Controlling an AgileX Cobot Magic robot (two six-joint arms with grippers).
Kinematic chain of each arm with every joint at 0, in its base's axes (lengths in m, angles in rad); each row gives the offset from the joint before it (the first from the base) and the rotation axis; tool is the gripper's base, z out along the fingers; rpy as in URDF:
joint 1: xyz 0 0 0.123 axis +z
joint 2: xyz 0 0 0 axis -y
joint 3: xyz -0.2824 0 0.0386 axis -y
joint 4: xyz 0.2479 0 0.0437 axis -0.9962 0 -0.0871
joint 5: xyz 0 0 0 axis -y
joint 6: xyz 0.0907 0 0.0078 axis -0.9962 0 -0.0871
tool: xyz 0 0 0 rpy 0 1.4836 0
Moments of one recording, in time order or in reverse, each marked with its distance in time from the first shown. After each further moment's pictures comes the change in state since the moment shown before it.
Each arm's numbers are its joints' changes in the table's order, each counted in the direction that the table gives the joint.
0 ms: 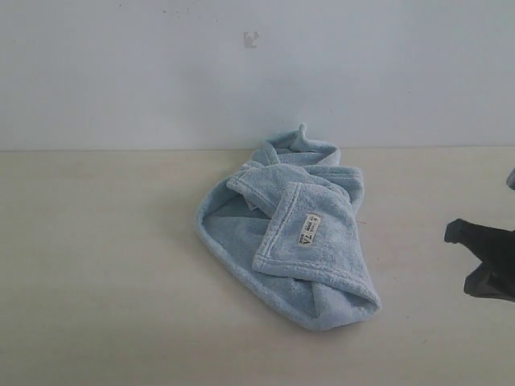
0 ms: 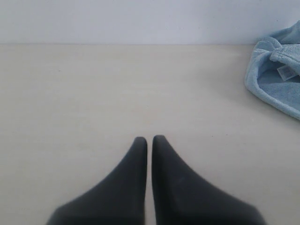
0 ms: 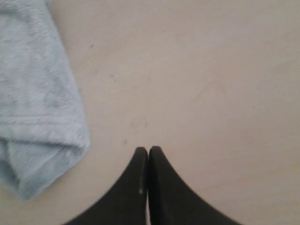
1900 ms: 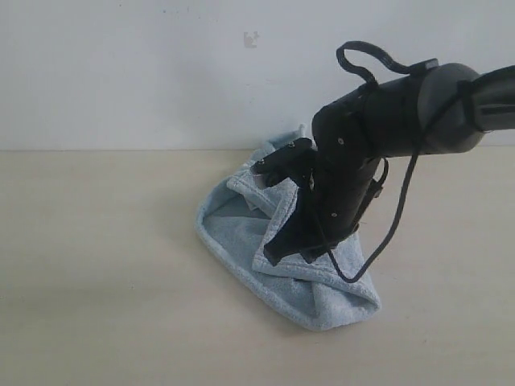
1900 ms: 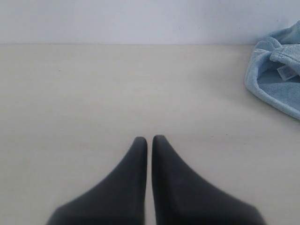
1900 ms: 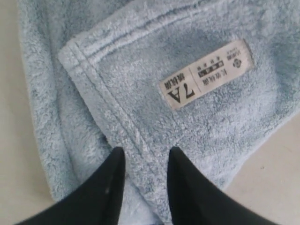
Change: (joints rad) left arm 0.000 0.000 0.000 0.000 0.000 0.000; right arm 0.628 -0.457 0.699 0.878 -0.301 -0.315
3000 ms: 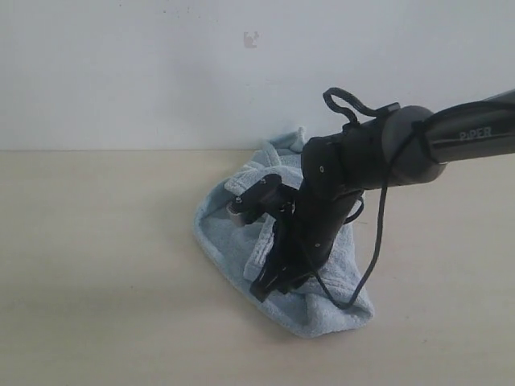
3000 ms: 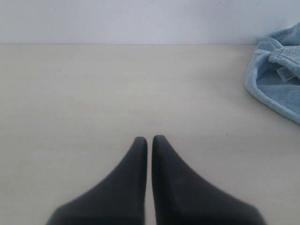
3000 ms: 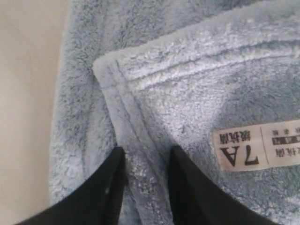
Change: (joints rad) left arm 0.000 0.000 0.000 0.000 0.000 0.000; right arm 0.000 -0.126 0.001 -0.255 0.107 0.395
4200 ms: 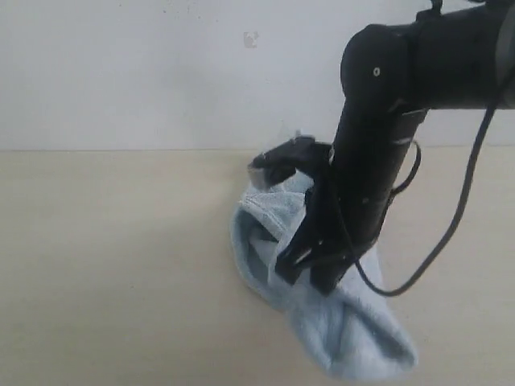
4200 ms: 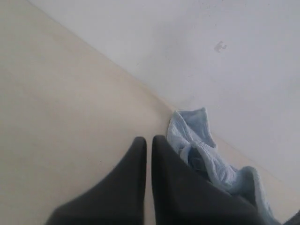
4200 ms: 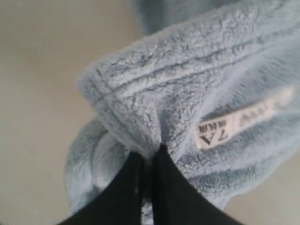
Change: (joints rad) left arm 0.000 0.000 0.002 0.610 0.061 0.088; right arm 0.000 0.287 -0.002 -0.048 -0.477 -0.087
